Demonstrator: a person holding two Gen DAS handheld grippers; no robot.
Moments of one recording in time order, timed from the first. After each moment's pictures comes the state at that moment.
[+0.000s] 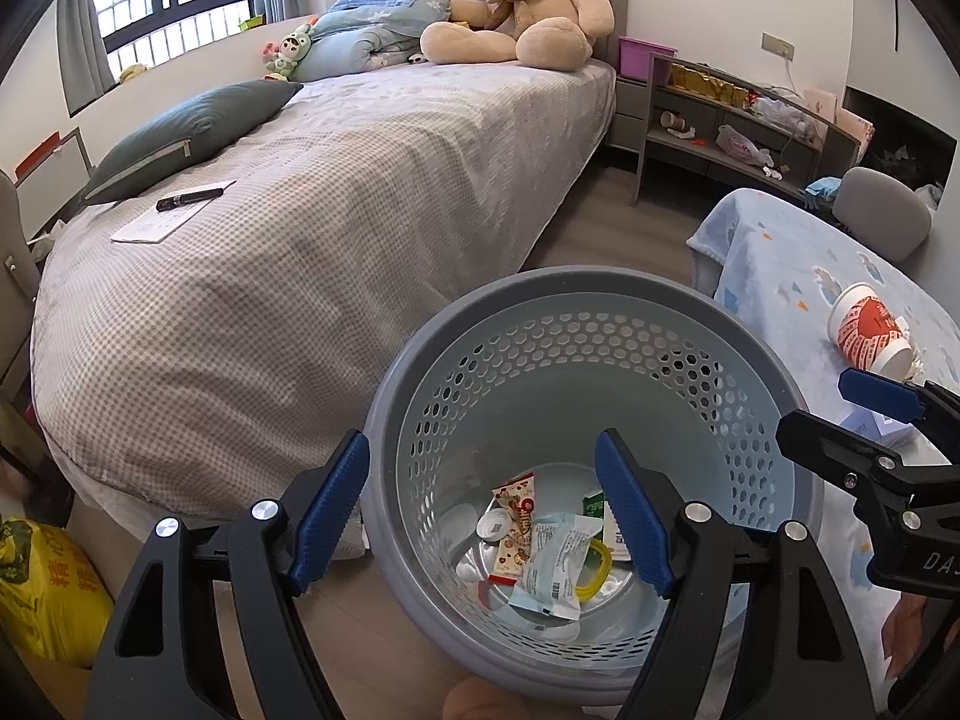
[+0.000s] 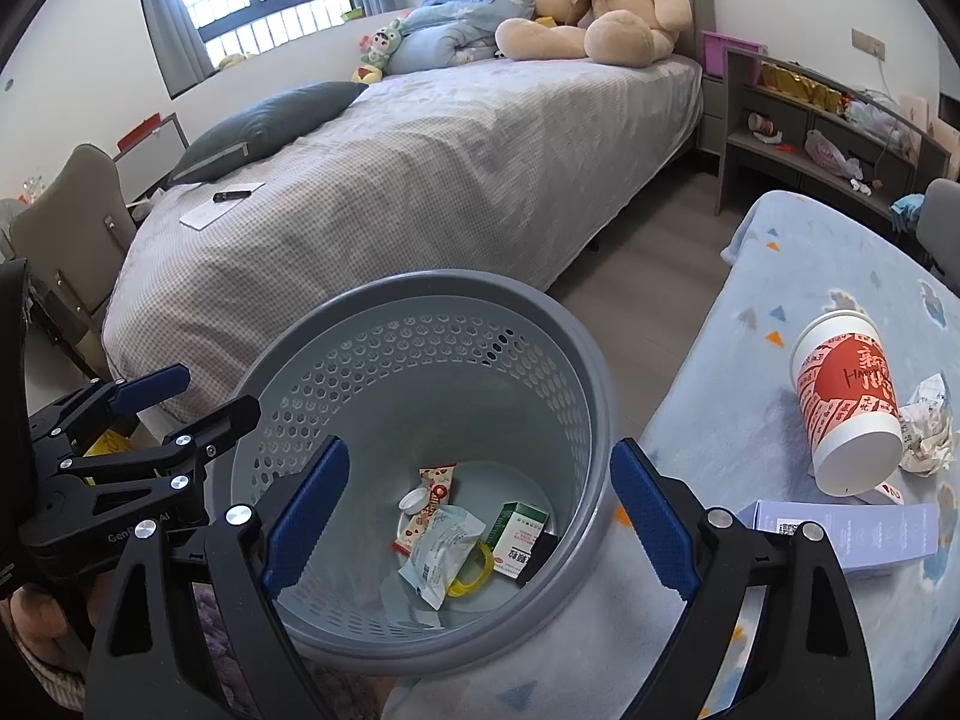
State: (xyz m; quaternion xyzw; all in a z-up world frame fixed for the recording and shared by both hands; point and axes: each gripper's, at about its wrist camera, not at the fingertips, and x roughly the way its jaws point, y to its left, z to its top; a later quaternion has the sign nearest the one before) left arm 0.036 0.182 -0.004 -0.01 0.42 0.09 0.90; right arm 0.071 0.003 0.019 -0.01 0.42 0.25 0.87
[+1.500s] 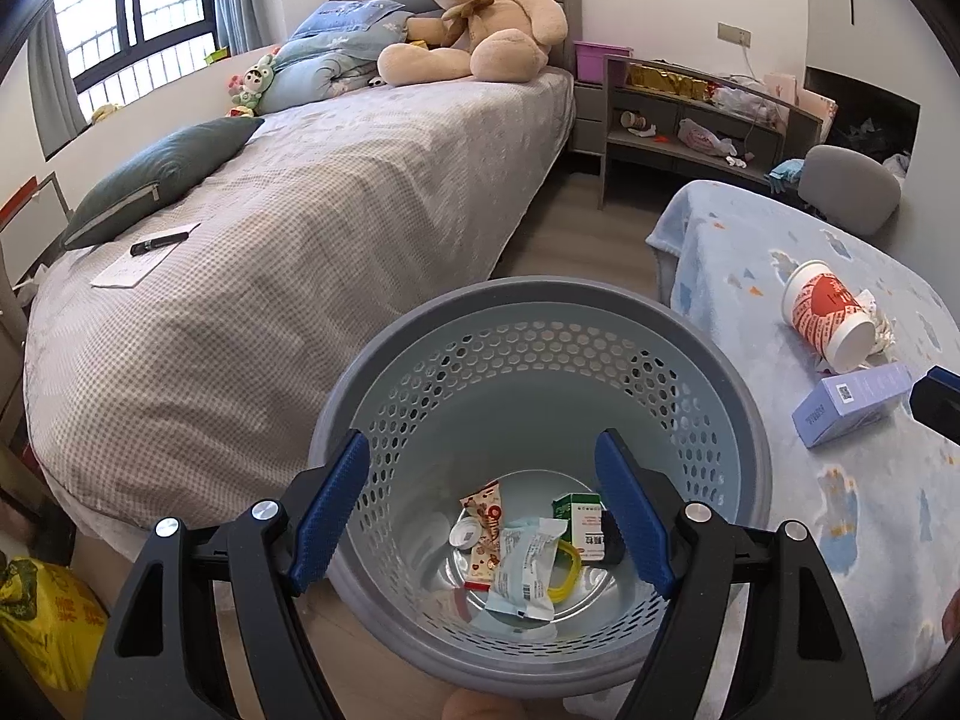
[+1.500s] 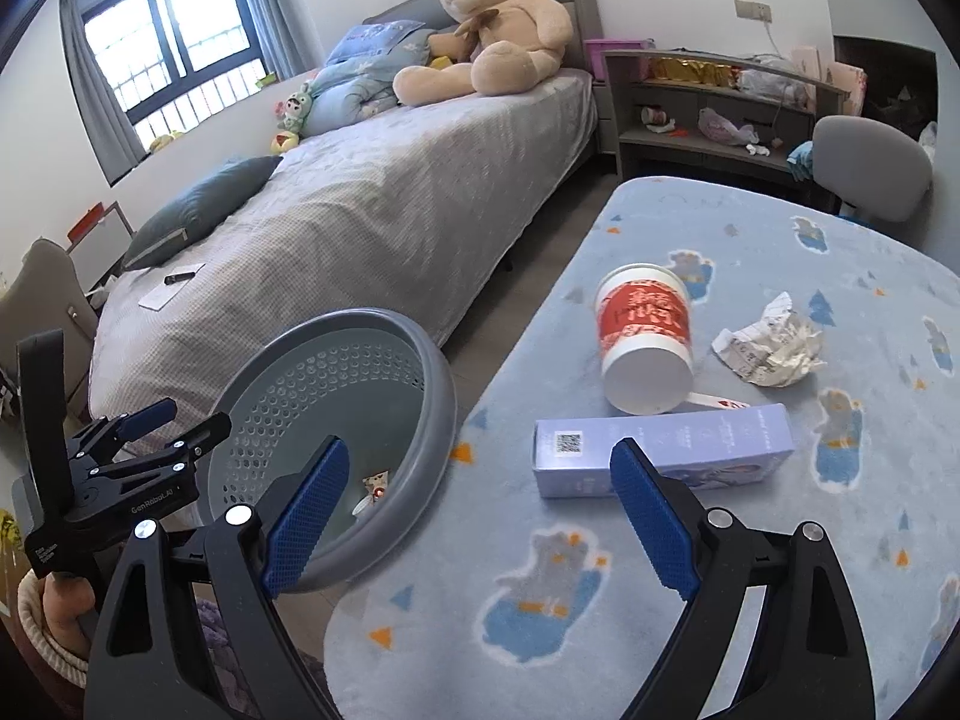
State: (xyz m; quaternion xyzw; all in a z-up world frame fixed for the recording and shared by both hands) left arm 0.031 0.140 0.007 0.02 0.41 0.05 0.91; right arm 0.031 -0.108 0.051 0.06 0.40 0.16 0.90
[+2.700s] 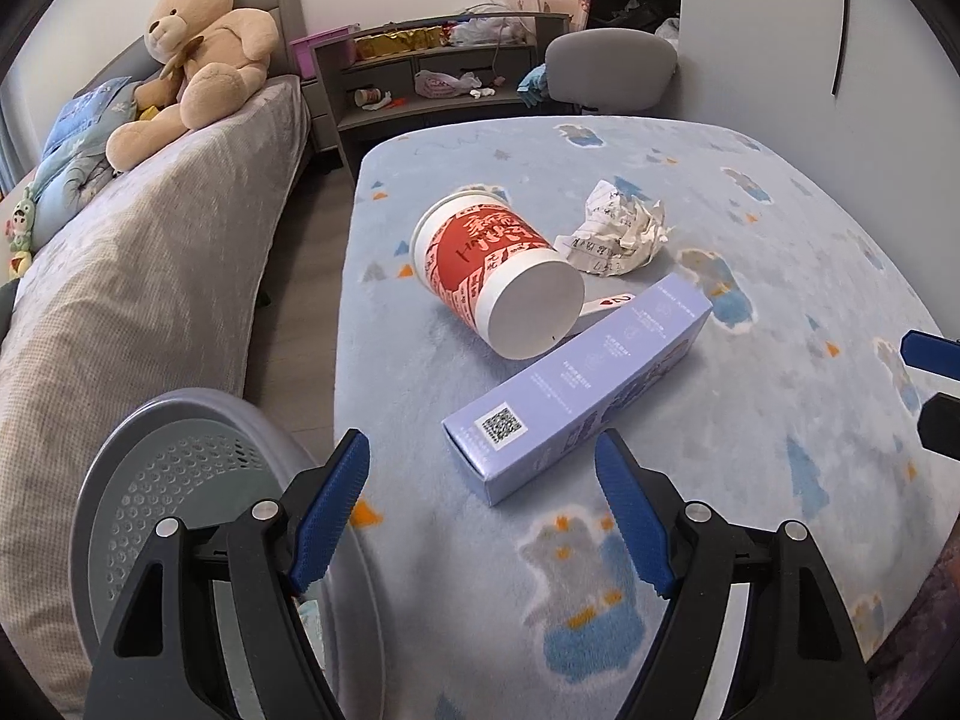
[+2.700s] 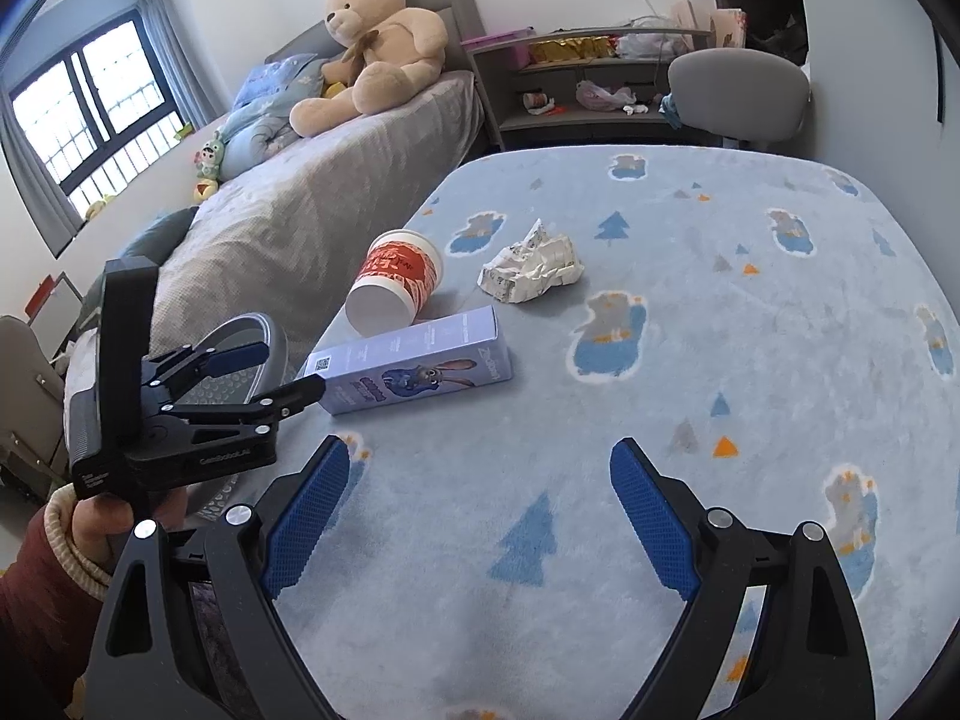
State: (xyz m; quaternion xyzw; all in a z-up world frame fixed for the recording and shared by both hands) left arm 0.079 -0.062 -0.025 0.14 0.43 -0.20 0.87; right arm -0.030 -0.261 0.038 0.12 0.41 0.08 0.90
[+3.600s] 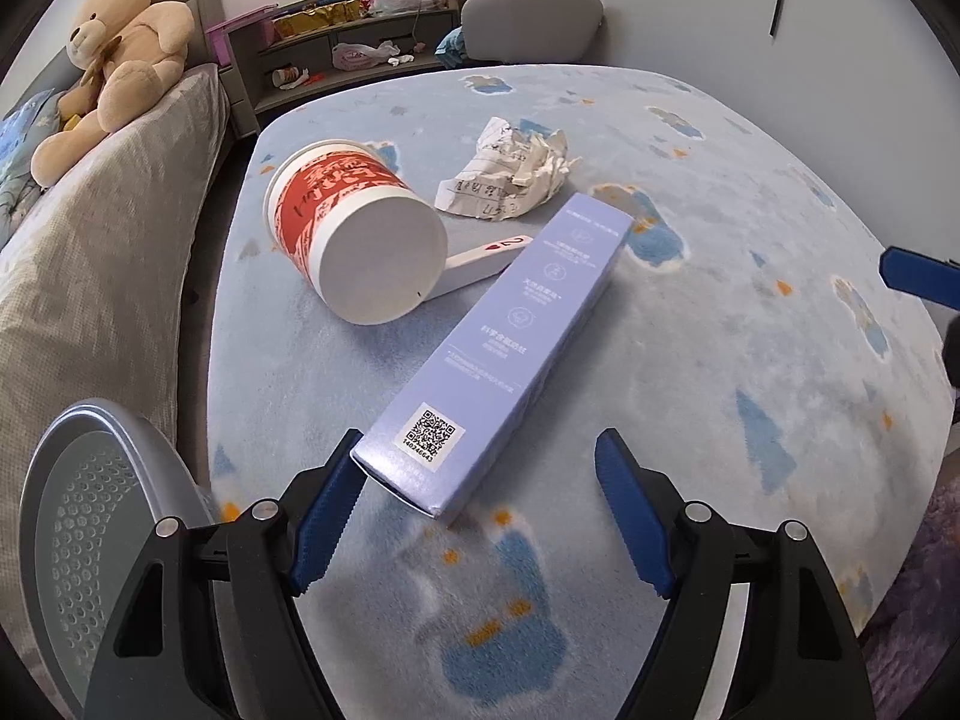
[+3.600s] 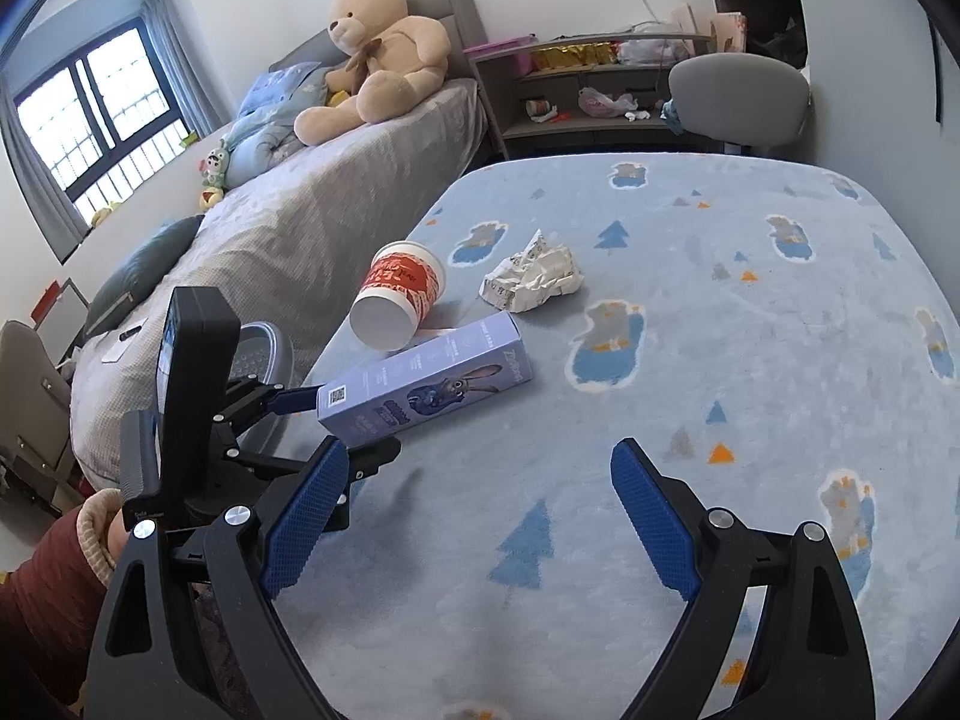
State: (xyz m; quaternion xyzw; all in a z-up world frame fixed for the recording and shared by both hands) left arm 0.066 -0.097 -0.053 0.17 0.46 -0.27 0.83; right arm -0.033 -0.267 0.044 0.13 0.40 0.08 0.90
